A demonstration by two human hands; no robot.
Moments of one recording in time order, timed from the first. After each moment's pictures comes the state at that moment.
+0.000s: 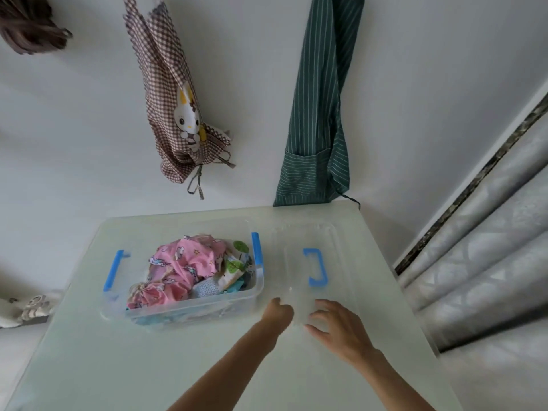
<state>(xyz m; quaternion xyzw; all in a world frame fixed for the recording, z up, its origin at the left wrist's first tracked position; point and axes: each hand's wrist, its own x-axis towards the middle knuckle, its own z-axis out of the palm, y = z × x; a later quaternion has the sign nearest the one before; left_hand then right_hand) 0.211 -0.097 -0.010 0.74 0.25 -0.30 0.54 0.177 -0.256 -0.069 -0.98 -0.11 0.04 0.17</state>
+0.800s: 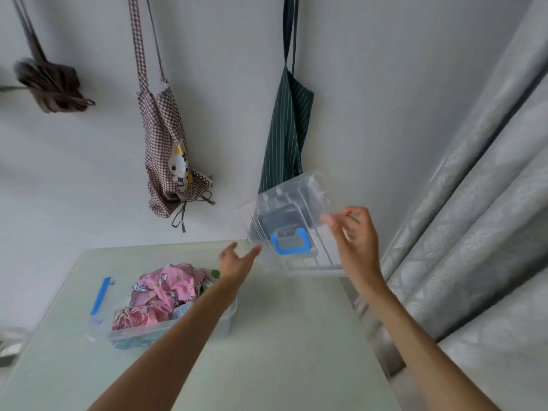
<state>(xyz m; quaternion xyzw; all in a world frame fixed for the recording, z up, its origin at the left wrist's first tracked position) 0.255 -0.077 0.116 0.75 0.16 -0.09 0.63 0.197 -0.267 0.195 -0.78 -0.03 -0.29 0.55</state>
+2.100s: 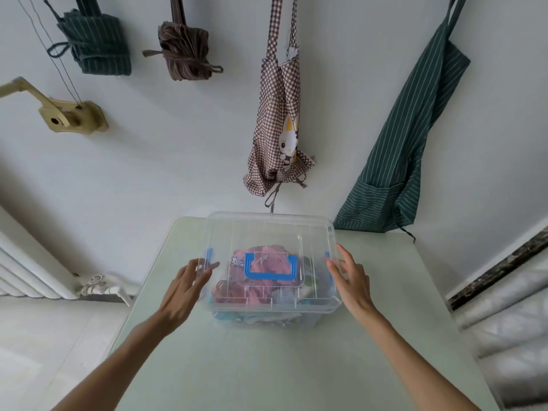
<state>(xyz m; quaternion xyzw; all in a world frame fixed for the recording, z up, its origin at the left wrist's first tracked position) 0.204 0.207 0.021 0.87 0.04 -0.01 0.49 0.256 -0.121 0.030 -0.90 0.02 -0.03 0.43</state>
